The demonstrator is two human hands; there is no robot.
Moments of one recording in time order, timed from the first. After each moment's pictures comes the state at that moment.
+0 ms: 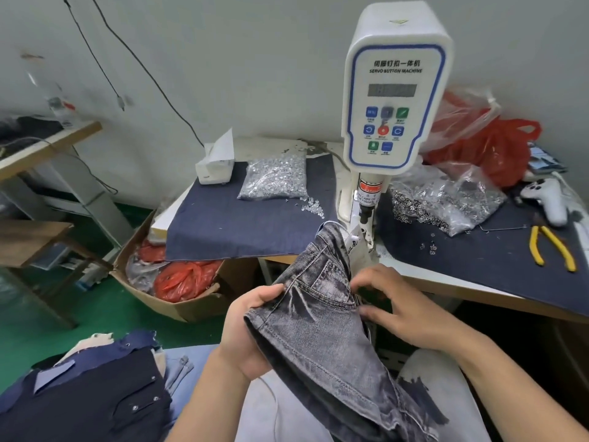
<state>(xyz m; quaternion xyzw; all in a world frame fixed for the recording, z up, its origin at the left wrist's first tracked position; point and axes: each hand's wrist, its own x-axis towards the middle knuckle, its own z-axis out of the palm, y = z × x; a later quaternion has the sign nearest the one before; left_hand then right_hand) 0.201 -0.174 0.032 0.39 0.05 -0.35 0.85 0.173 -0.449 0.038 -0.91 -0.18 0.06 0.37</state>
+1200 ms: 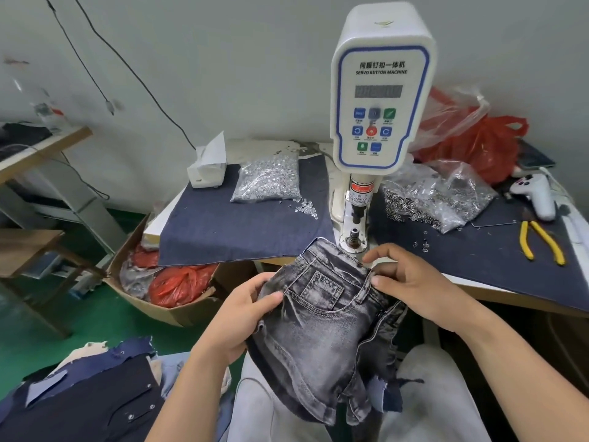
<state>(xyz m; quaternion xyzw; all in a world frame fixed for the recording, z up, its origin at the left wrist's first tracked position) 0.228 -0.156 0.025 0.68 -0.04 -0.24 0.69 0.181 -0.466 0.055 -0.80 -0.03 0.07 0.60</state>
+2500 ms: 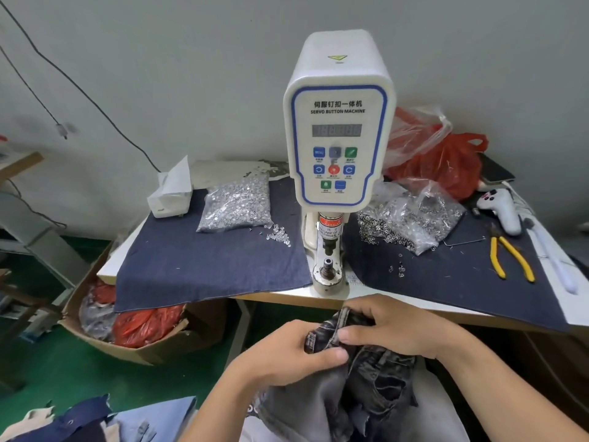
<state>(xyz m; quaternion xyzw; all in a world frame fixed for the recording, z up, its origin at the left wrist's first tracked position) 0.251 -0.247 0.031 0.78 -0.30 -0.34 0.42 0.197 -0.477 0.063 -0.83 -0.09 0.21 0.51</state>
